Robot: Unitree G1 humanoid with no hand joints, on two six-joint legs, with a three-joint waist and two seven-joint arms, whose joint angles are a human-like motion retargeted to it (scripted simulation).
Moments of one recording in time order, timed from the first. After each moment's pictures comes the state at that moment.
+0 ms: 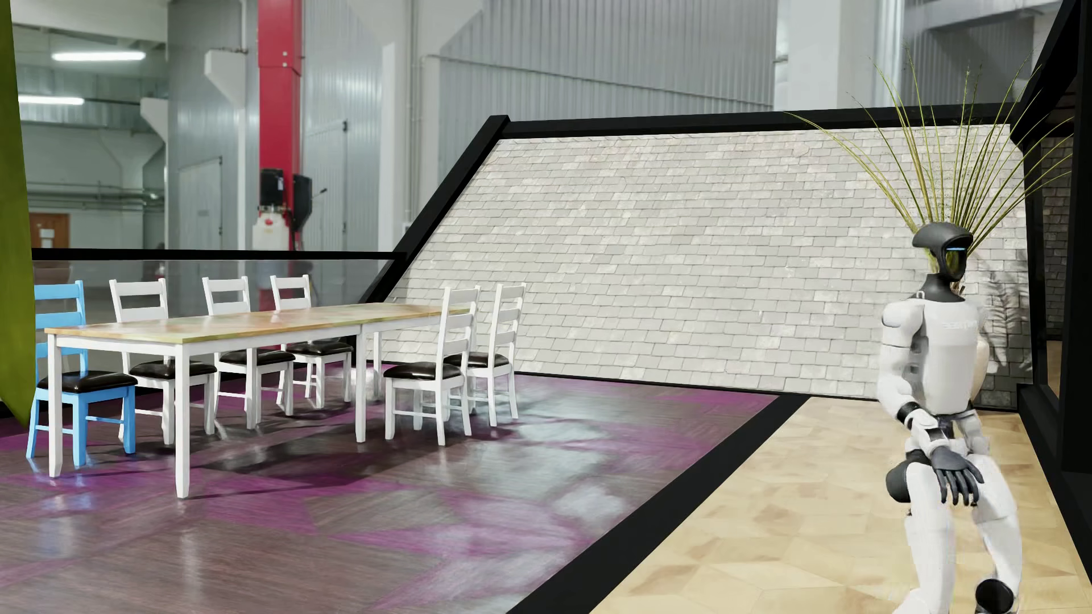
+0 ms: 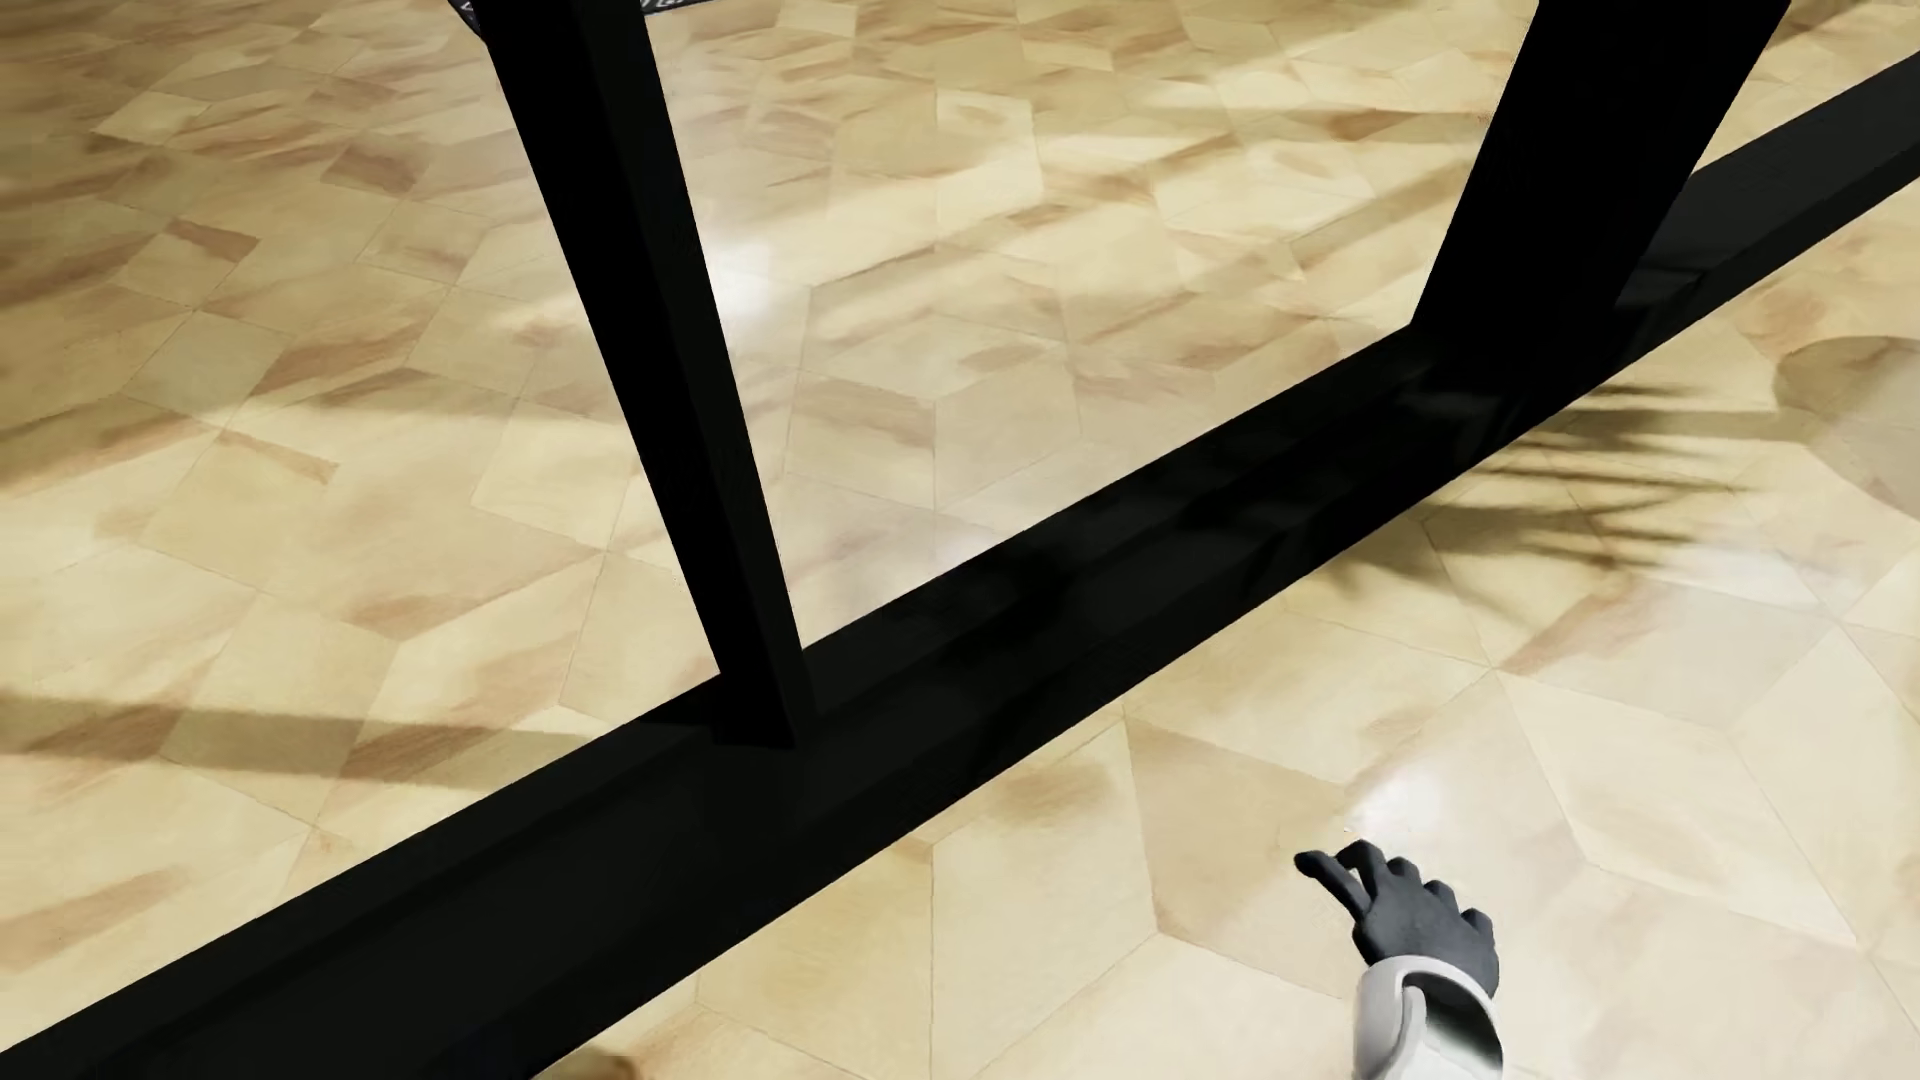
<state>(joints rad) -0.19 -0.13 0.02 0.13 -0.02 0.03 0.57 -0.03 0.10 0.43 0.91 0.38 0.06 -0.12 -0.09 0.01 -0.12 0.15 0.01 0.13 -0.17 0.77 0.41 1.03 -1.16 0.21 0.22 -0.13 -0.01</state>
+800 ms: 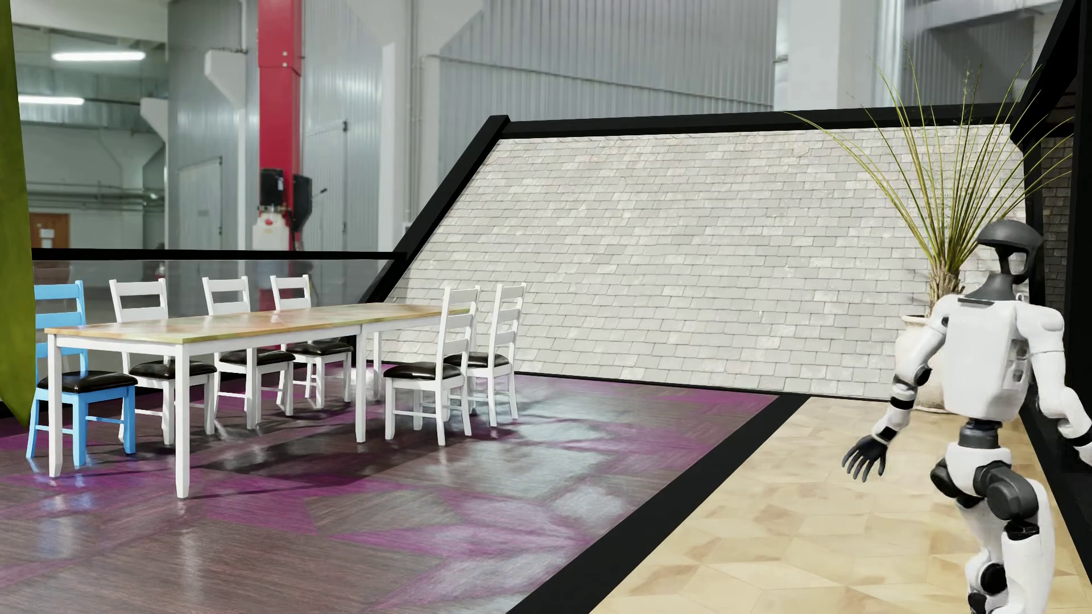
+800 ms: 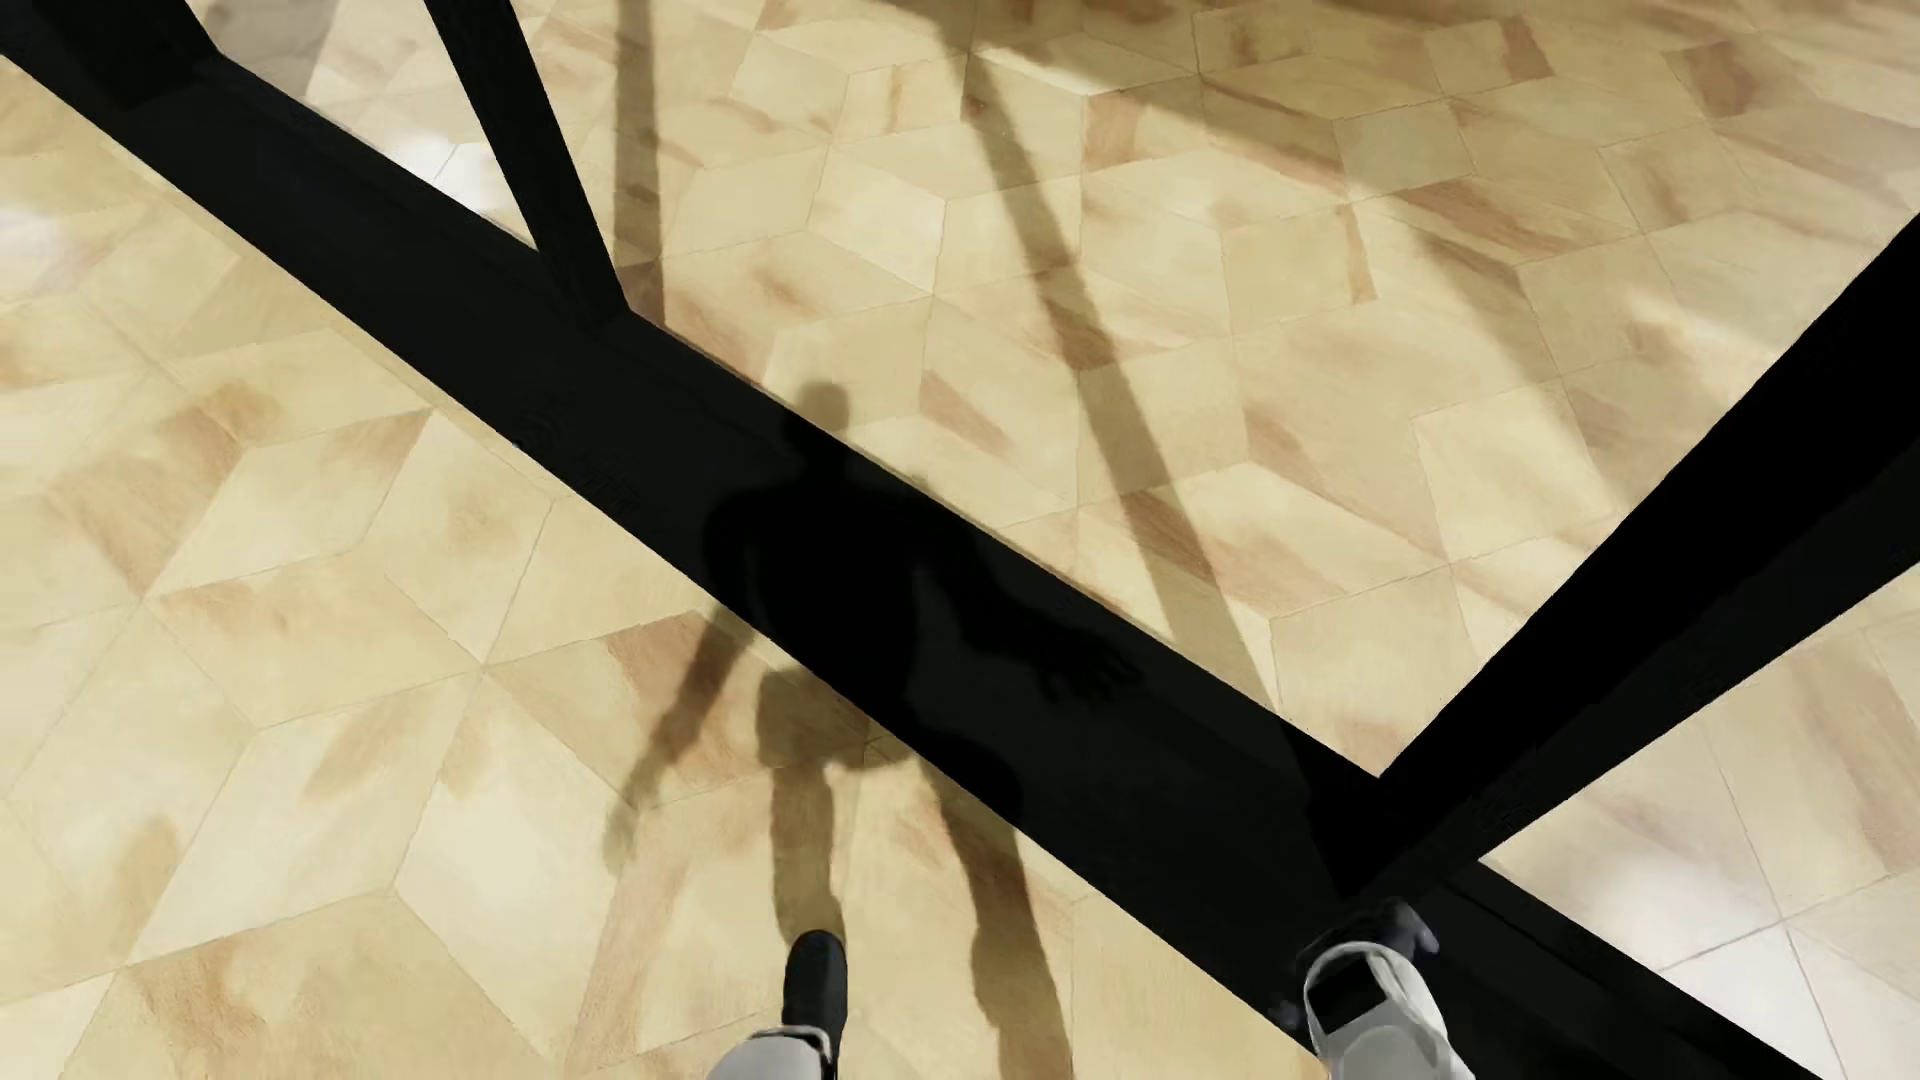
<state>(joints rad) -0.46 0.02 0.04 0.13 -0.04 0.05 -0.01 -0.02 0.13 0.26 0.26 0.51 -0.15 0.03 -0.20 0.12 -0.28 -0.06 0.11 0.33 0.15 0.79 0.86 0.91 -1.92 0.40 0.05 0.04 0.28</state>
